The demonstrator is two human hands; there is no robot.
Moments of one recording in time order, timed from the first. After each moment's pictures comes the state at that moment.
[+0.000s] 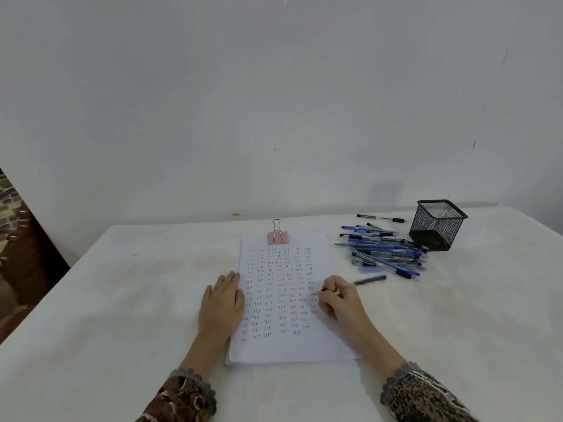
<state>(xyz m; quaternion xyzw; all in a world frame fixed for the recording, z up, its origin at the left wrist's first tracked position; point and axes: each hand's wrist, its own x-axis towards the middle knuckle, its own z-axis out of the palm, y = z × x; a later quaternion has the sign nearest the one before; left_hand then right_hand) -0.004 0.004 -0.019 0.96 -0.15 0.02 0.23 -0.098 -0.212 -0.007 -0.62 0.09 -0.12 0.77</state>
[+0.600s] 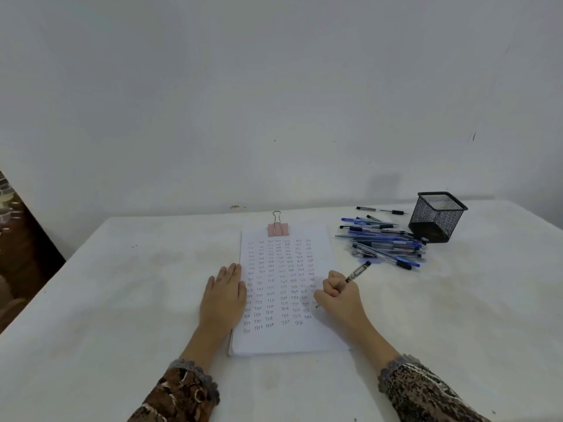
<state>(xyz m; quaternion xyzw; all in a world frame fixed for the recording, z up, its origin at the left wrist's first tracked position) -0.003 0.006 -0.020 0.97 -0.17 0.00 0.17 -0.108 -0.190 0.005 -0.72 0.11 -0.19 0.66</state>
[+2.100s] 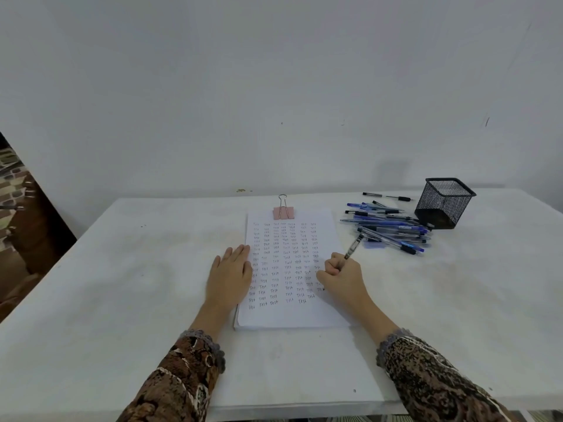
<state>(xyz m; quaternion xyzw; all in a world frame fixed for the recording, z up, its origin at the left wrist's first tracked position) -0.004 0.007 -0.022 0.96 -0.18 0.02 0.20 -0.100 -0.194 0.000 -0.76 0.11 -0.20 0.60</state>
